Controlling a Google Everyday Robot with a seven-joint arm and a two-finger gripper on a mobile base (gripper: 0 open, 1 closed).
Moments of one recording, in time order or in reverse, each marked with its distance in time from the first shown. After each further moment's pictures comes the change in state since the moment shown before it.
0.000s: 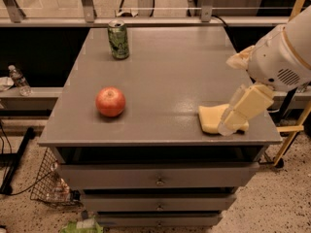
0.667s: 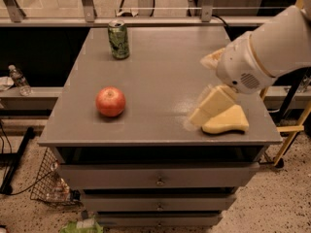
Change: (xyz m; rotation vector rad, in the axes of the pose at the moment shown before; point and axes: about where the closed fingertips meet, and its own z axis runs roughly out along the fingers) arm -0.044 0.003 0.036 0.001 -0.129 0.015
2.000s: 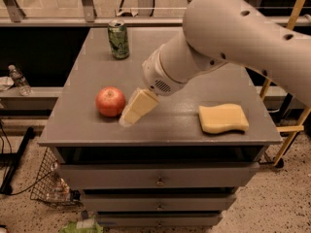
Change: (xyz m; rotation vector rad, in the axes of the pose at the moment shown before) arm -0.084 -0.001 0.126 -0.005 -0.048 -0.055
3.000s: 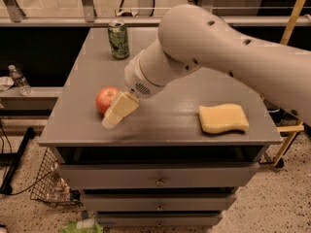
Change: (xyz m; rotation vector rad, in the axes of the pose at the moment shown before) arm -0.026 0.004 0.045 -0.045 -0.047 -0.019
